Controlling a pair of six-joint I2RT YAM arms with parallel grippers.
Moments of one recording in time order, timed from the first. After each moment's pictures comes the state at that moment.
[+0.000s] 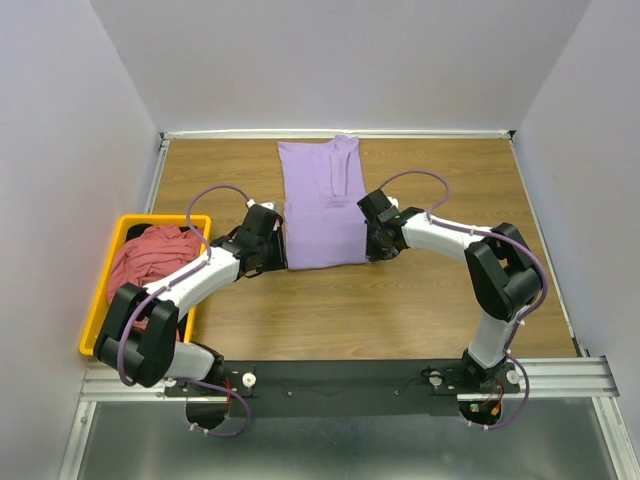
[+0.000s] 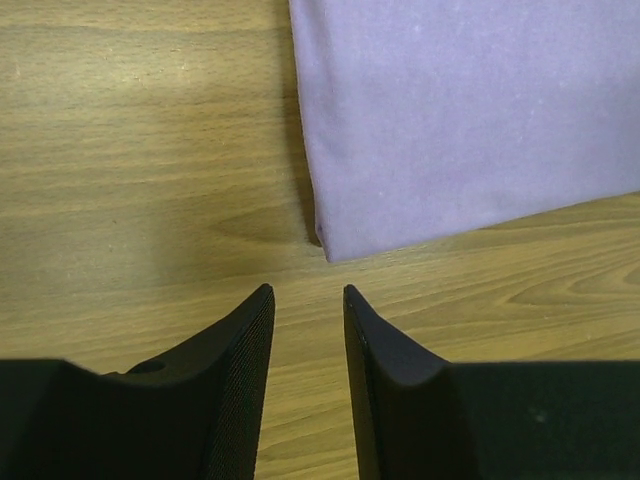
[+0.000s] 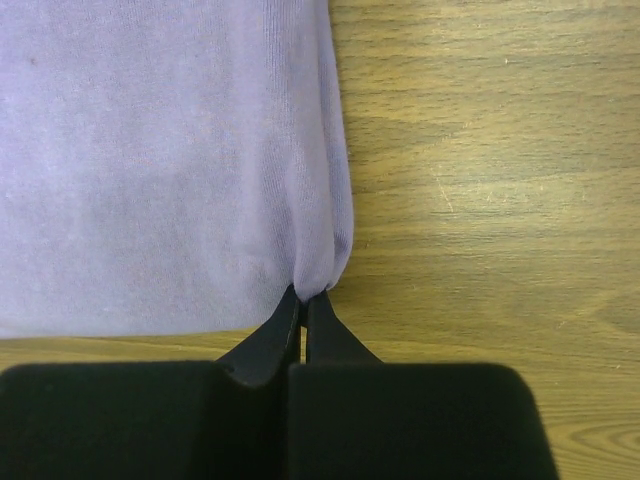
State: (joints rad) left arm -0.47 1.36 0.76 -0.33 -0.02 -0.53; right arm 0.61 1.82 1.13 -0.48 0.17 0.60
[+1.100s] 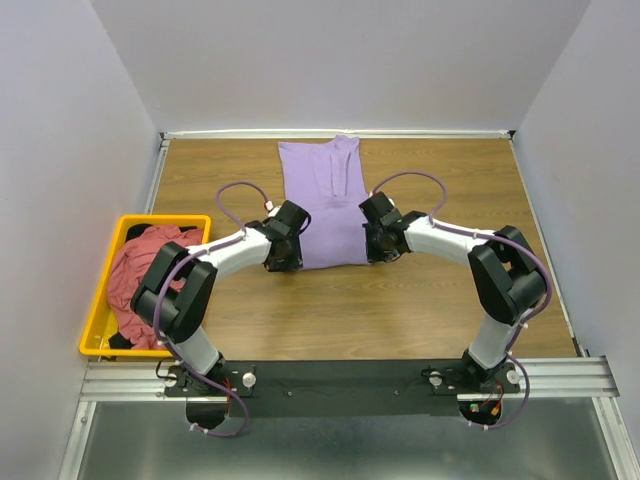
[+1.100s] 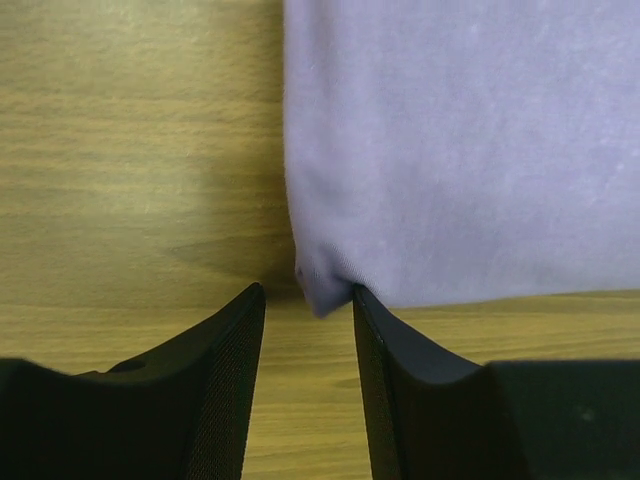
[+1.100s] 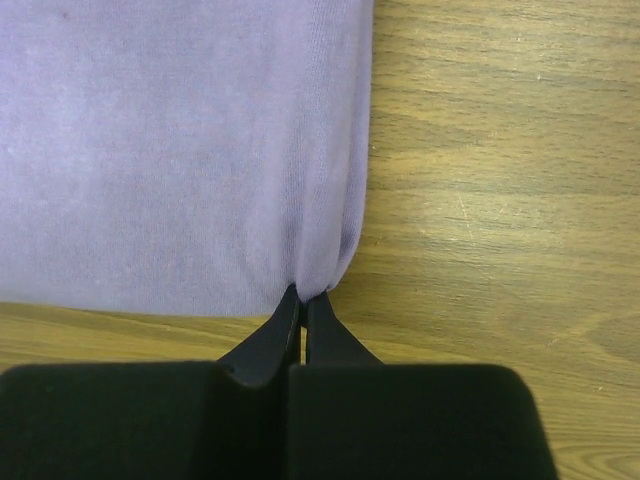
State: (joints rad) left arm -0.57 1.64 0.94 -0.46 -0.15 -0.67; right arm 0.62 1.79 1.09 -0.43 0.14 0.49
